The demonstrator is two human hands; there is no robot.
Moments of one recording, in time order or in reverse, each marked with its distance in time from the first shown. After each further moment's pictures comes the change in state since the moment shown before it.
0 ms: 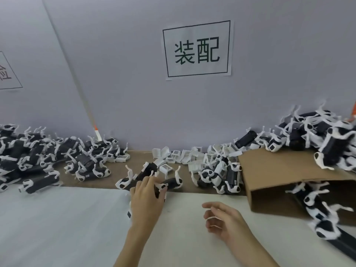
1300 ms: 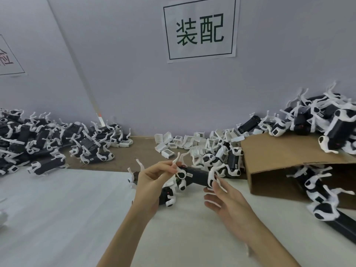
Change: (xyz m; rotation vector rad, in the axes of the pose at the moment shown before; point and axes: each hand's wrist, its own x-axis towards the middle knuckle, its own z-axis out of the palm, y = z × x) left_hand -0.017 0.040 -0.036 -1.255 -0.295 -0.249; right_hand -0.012 -0.009 0.003 0.202 -0.039 -0.041
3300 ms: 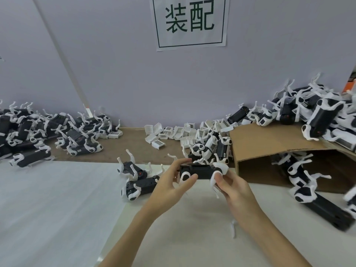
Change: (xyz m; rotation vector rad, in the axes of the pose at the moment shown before) left_hand -0.025 -0.026 0.041 0.507 -0.281 -0.089; right_hand -0.017 -0.006 -0.039 -0.450 0.037 -0.310
